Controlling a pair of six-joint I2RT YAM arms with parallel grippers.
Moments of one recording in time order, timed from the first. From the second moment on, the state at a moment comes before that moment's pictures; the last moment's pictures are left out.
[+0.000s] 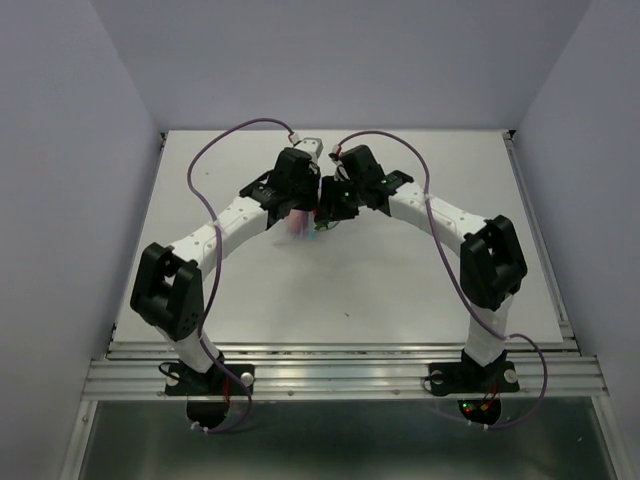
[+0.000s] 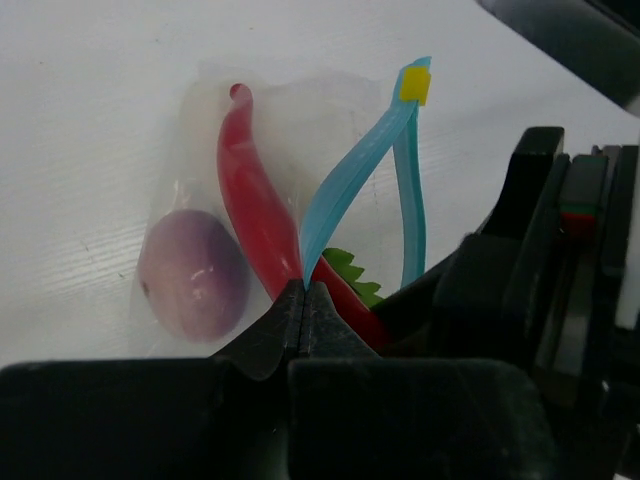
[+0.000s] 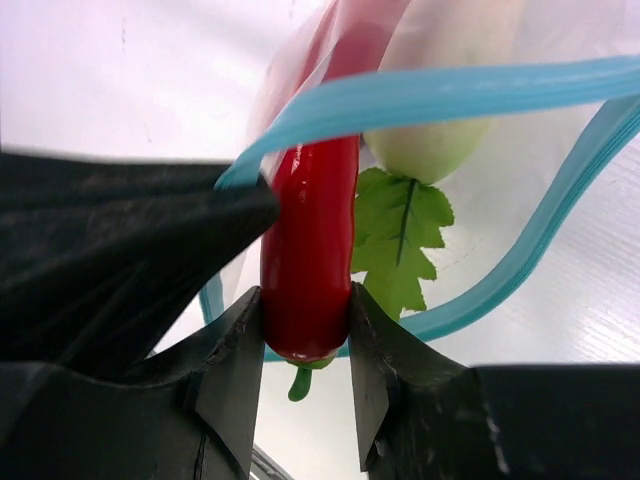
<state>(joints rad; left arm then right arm) -0.57 1.64 1.33 -0.33 -0.07 -0.31 0.63 1.89 1.58 -0.47 -0.29 0.48</state>
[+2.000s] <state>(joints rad) -0.53 1.70 1.37 -0.31 0.30 0.02 0.43 1.33 1.17 -0.33 -0.27 -0.47</state>
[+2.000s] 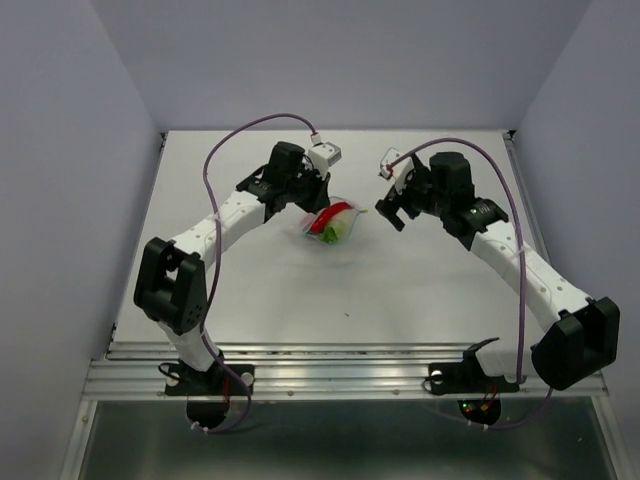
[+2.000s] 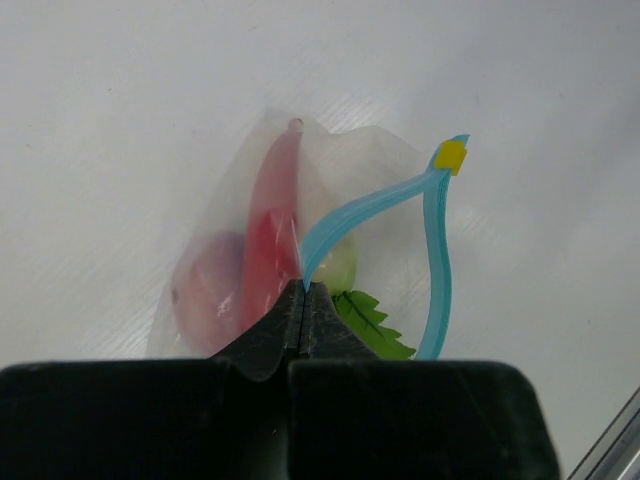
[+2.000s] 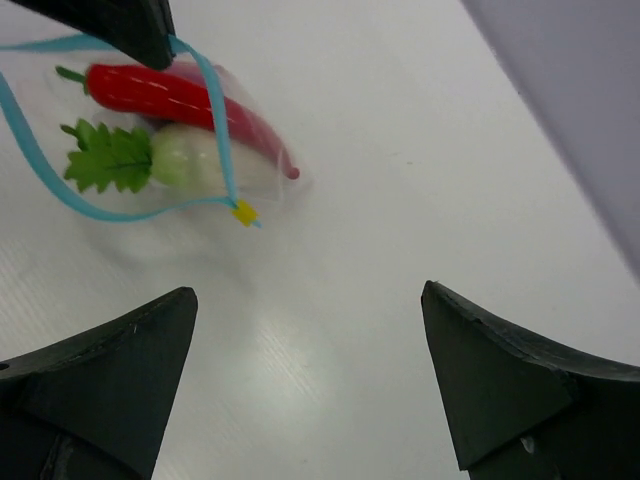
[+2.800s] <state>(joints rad) -0.51 1.64 1.30 -0.31 0.54 0.14 0.31 1.39 1.06 -0.33 -0.68 -0.79</state>
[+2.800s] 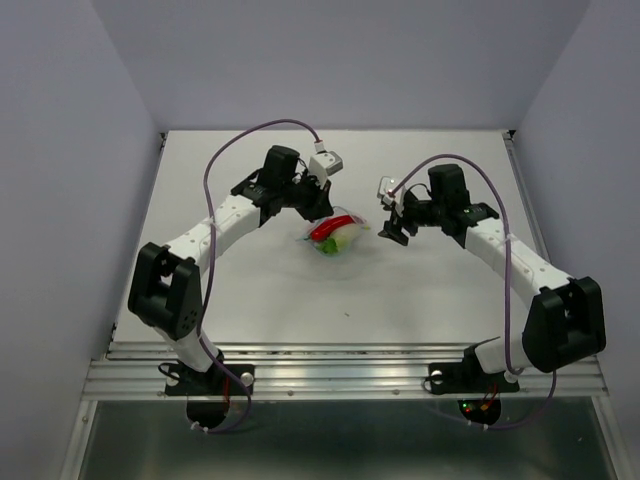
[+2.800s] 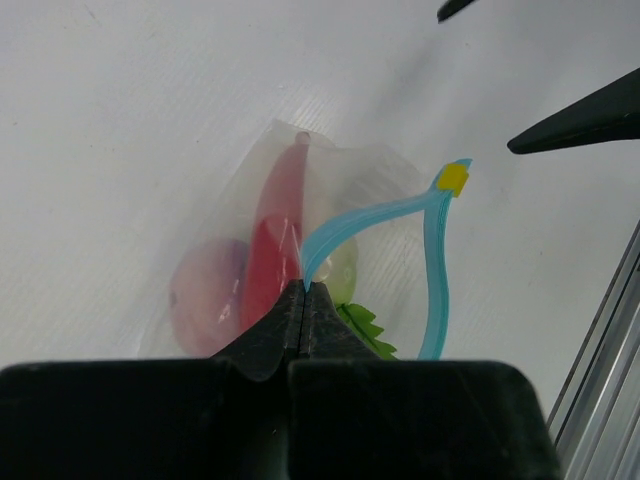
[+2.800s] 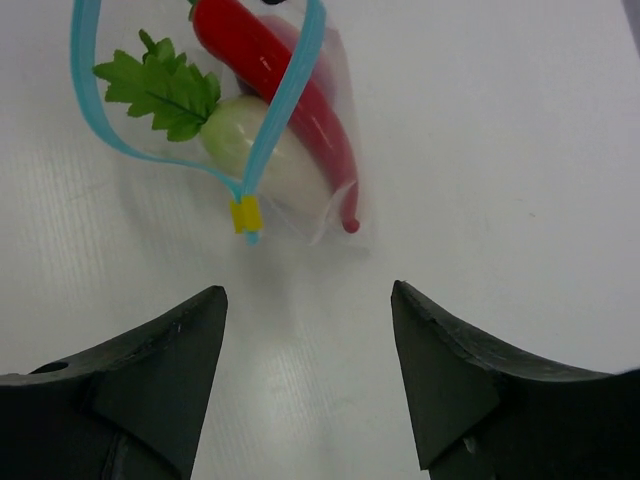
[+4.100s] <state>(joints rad) -0.51 1.66 1.30 -0.31 0.60 0.14 0.31 1.52 1.10 -0.44 -0.81 -0.84</state>
